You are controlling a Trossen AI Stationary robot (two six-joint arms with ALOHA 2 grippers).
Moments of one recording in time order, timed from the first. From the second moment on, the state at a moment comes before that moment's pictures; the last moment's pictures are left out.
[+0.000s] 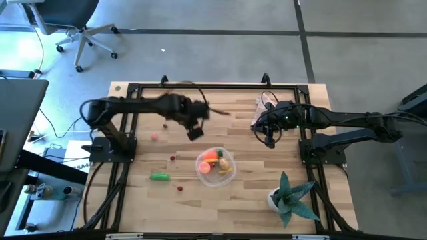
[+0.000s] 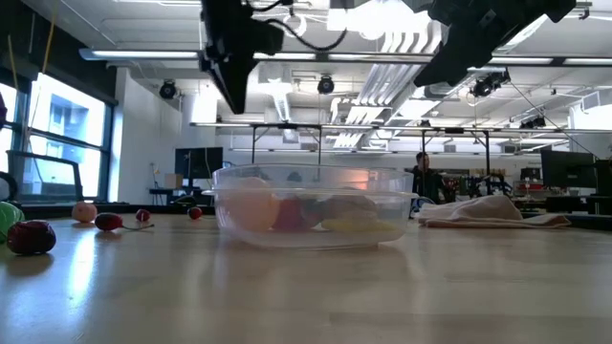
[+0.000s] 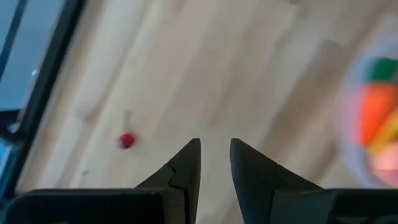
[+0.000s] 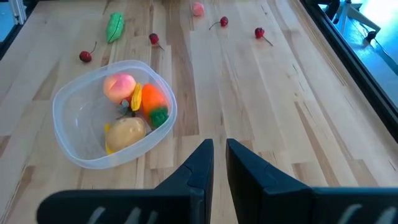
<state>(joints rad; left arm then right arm) 0.22 1.70 1.54 -1.21 -0.32 -0.34 -0.16 0.96 0.76 -0.40 -0.07 -0.05</state>
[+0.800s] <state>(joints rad) 0.84 1.61 1.13 -0.83 -0.03 -0.02 -0.16 0.96 0.76 -0.40 -0.07 -0.05</state>
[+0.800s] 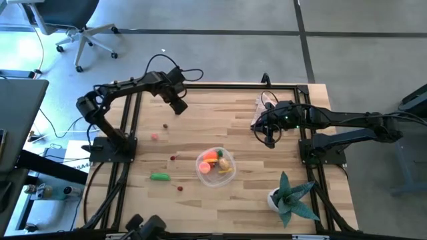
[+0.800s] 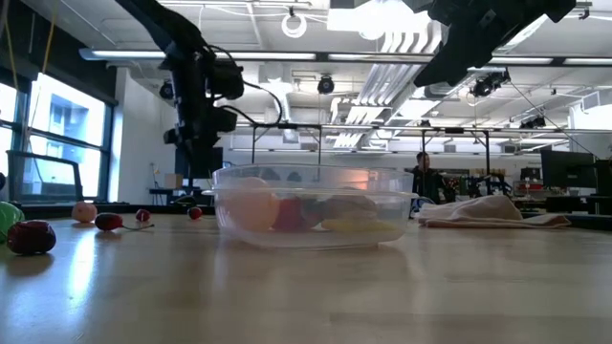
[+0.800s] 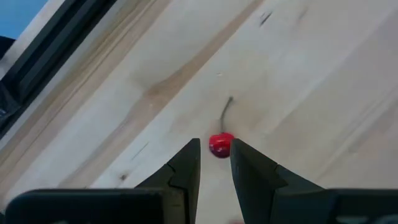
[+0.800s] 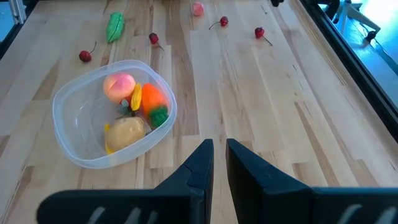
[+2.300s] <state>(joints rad) 0.87 1.69 1.06 -0.78 0.05 0.31 -0.16 0.96 0.76 -0.40 -0.07 -0.05</state>
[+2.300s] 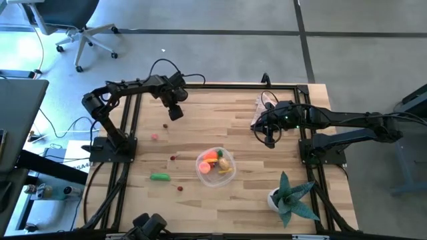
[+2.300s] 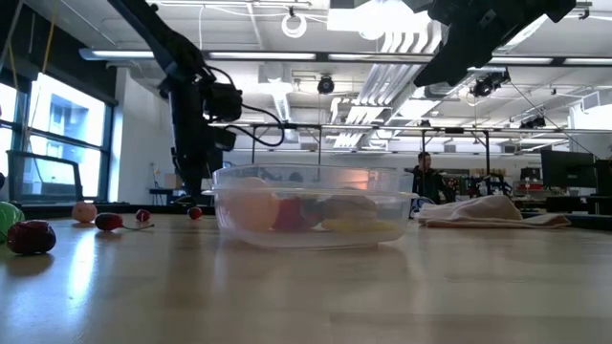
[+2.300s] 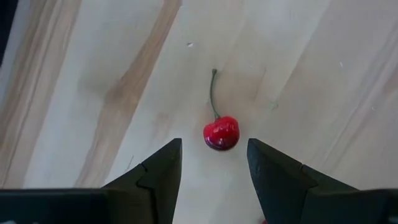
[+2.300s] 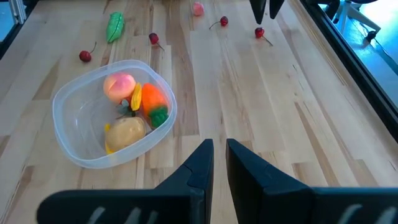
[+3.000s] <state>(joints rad) 0.87 1.69 0.98 -0.67 0.07 0.31 -0.16 0.96 0.76 -0.40 -0.07 -0.05</state>
